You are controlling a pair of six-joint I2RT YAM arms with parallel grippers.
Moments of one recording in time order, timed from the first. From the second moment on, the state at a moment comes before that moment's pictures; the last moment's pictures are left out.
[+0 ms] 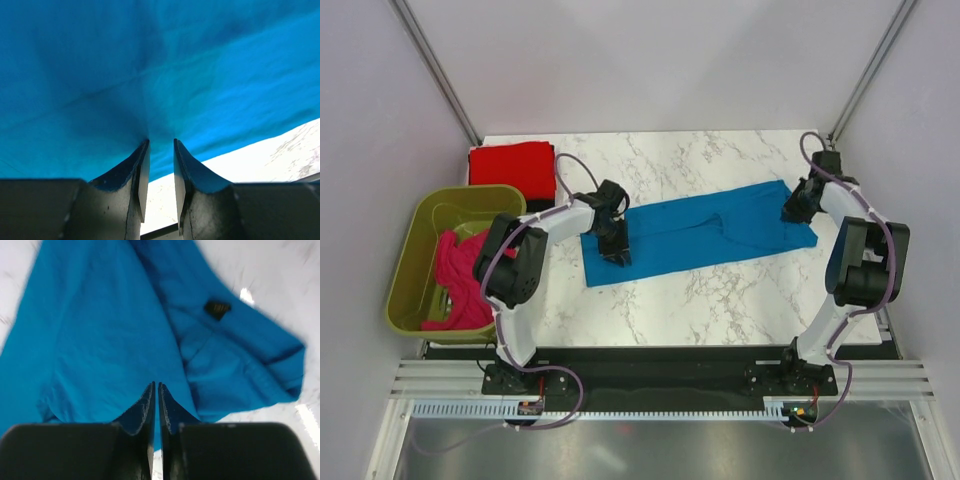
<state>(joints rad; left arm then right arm) -0.48 1.95 1.32 -0.66 0.21 -0.54 -0.21 1.86 1.37 -0.56 -0.07 0.49</state>
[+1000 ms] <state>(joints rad) -0.73 1.46 1.05 -0.55 0.13 -0.78 -0.17 2.05 1.41 -0.32 -0.08 0.37</state>
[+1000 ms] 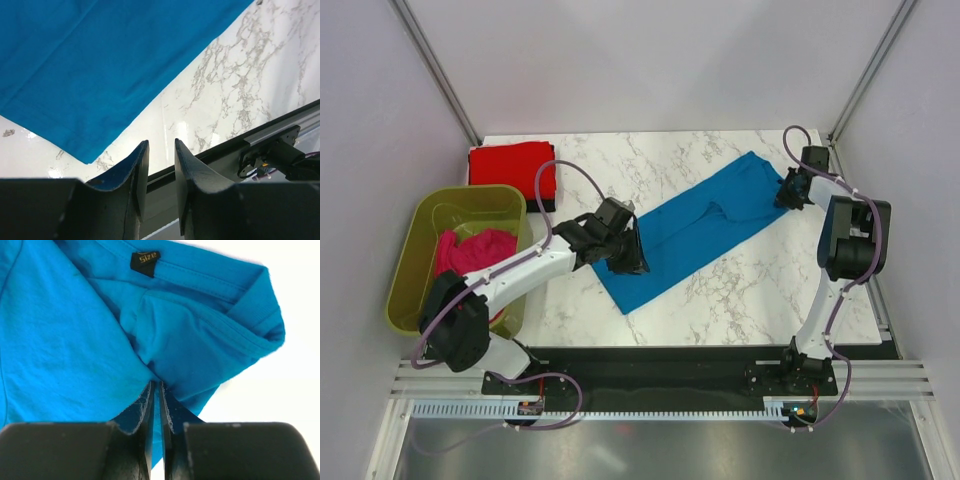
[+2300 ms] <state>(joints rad) -1.00 1.76 1.03 -0.40 0.11 -0.79 -0.21 2.34 1.87 -0.43 0.03 0.38</state>
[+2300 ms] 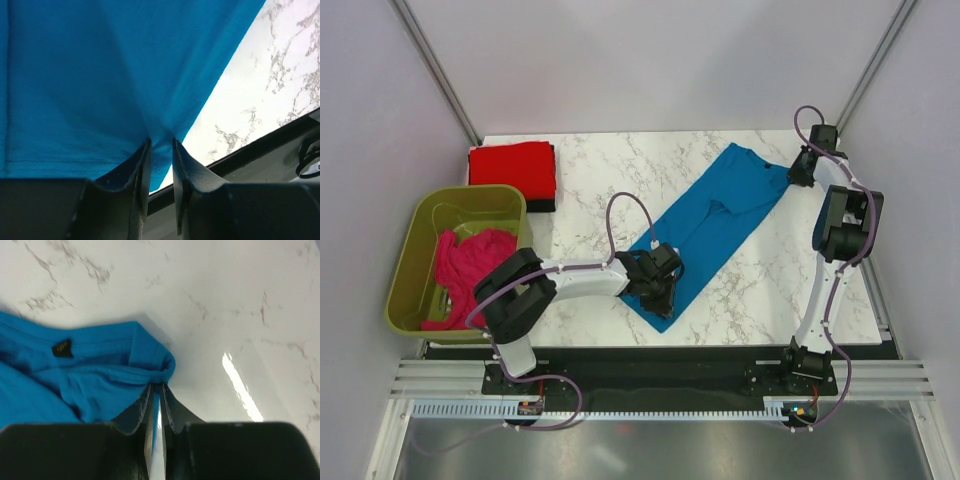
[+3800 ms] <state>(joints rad) -0.75 1.66 0.95 -0.53 -0.06 -0.72 0.01 1.67 1.25 -0.47 -0.13 0.52</state>
